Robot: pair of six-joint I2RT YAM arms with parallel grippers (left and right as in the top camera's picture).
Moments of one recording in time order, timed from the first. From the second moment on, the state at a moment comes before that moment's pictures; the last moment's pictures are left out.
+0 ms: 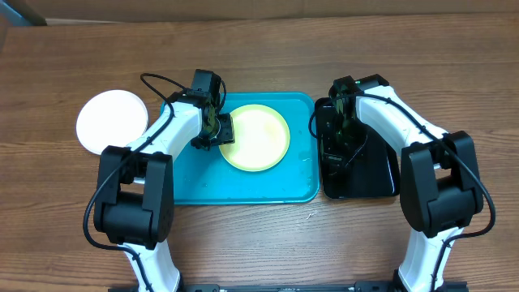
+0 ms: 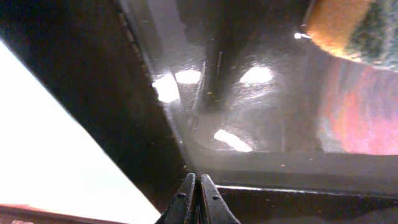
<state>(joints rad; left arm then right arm) -0.20 1.98 1.30 -0.69 0.08 -0.34 0.29 2.05 1.46 -1.28 -0.30 0.35</state>
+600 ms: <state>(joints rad) -0.20 1.98 1.30 -0.69 0.08 -0.34 0.35 2.05 1.46 -1.29 -0.32 0.34</state>
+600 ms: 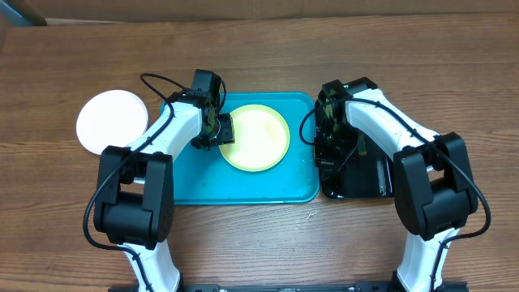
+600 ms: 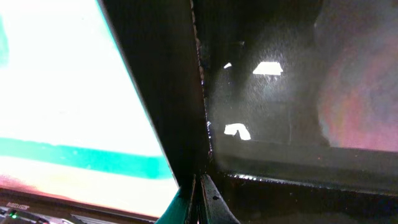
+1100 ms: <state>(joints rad) -0.20 1.98 1.30 -0.69 0.08 -0.34 0.22 2.04 1.50 -1.24 -0.32 0.32</state>
